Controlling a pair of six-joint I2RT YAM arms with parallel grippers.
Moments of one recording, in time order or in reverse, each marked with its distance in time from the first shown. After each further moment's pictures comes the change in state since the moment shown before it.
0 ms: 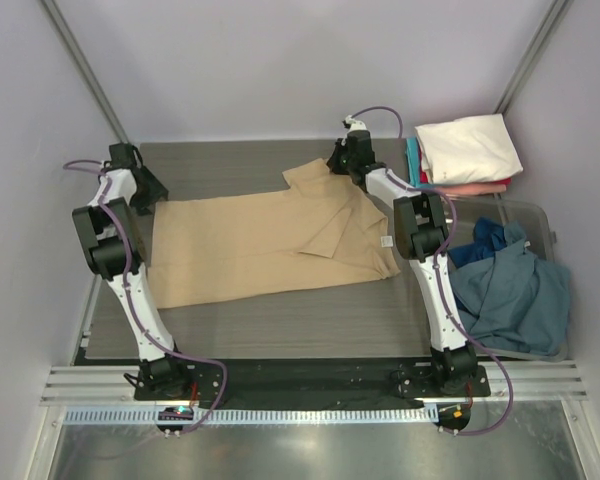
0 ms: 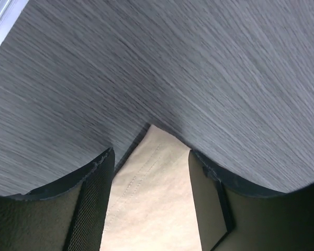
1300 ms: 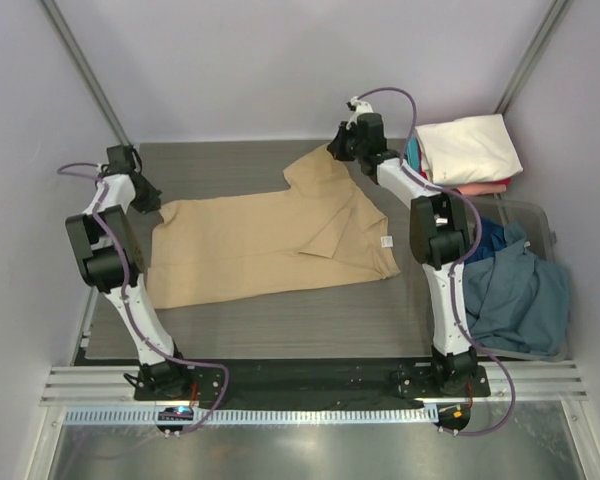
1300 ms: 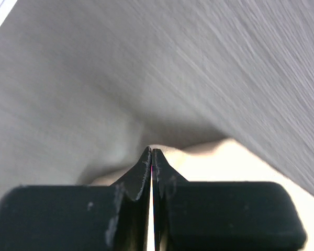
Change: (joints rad) left arm -0.013 -0.138 -0.148 0.045 -0.007 -0.022; right arm -0.005 -0.229 -0.141 -0.010 -0.092 -0.034
